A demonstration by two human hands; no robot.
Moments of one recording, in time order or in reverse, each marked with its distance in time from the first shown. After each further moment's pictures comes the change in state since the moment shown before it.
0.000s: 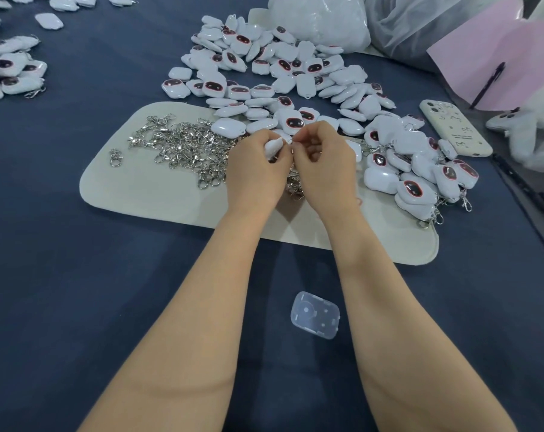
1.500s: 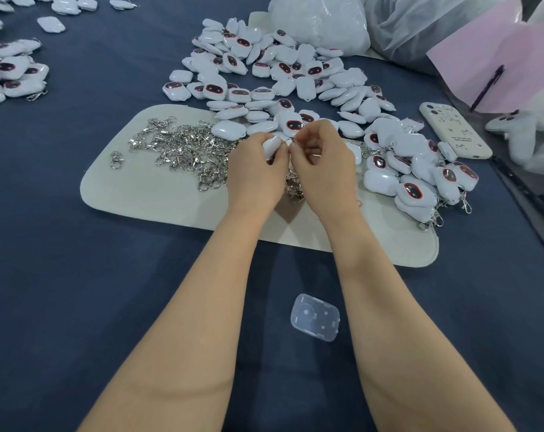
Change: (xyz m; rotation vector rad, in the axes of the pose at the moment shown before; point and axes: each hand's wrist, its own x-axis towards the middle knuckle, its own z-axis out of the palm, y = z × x) left_hand 0.000 0.002 -0.001 -0.023 -0.010 -0.035; right_hand -0.002 0.000 0.000 0.027 0.006 -0.057
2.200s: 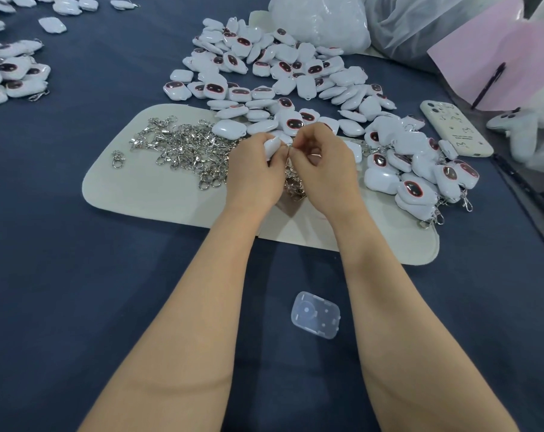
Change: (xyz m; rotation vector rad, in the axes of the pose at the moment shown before) left_hand 0.002 -0.003 -0.004 0.047 -0.067 0.033; right_hand 0.001 0.005 -0.005 0.018 -0.096 -0.016
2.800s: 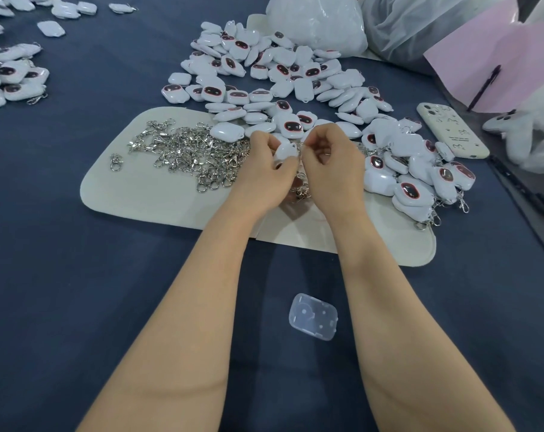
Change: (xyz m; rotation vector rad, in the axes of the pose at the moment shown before) left_hand -0.003 0.008 -0.003 -0.239 -0.279 -0.154; right_hand 0.001 0.000 -0.006 -0.067 0.143 0.053
